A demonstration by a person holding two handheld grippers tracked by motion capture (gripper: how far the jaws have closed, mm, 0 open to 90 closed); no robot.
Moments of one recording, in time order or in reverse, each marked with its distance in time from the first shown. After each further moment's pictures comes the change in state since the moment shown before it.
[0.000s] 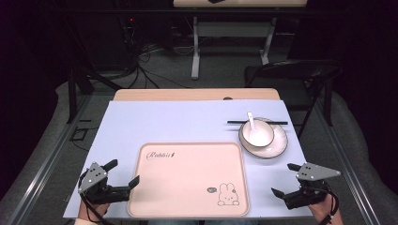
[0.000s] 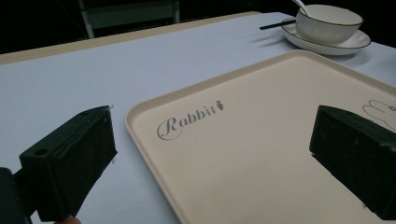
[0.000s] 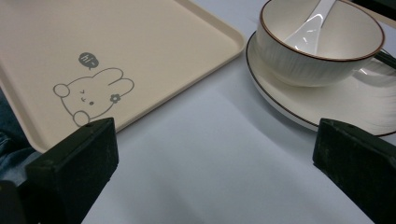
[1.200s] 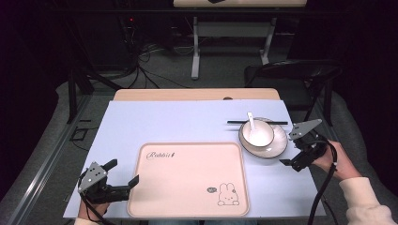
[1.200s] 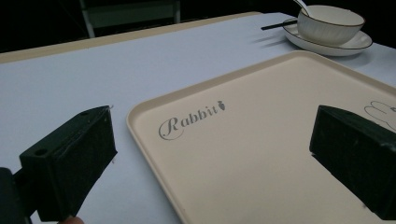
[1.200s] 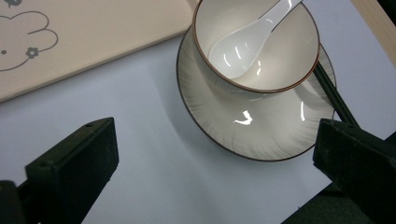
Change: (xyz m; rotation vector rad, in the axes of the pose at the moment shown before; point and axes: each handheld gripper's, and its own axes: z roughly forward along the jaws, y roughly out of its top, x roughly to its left) left arm 0.002 0.000 0.001 0.001 0.002 -0.016; right arm -0.087 0.082 0.021 0.335 0.057 -0.259
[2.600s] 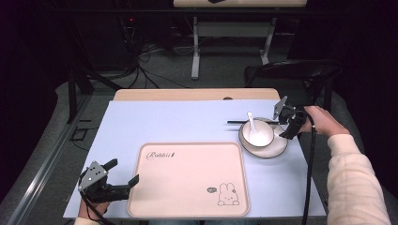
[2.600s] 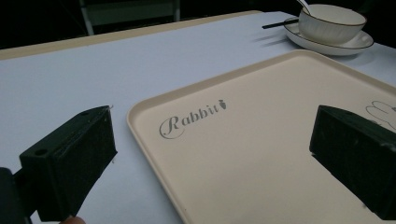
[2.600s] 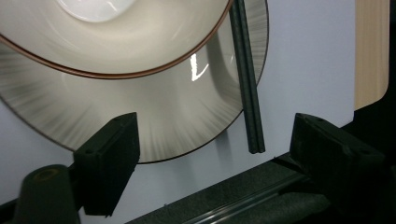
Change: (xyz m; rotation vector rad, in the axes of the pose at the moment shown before) left arm 0.002 -0.001 0.002 0.007 -0.001 -0.005; right arm -0.096 0.032 0.075 0.343 -0.028 -0.283
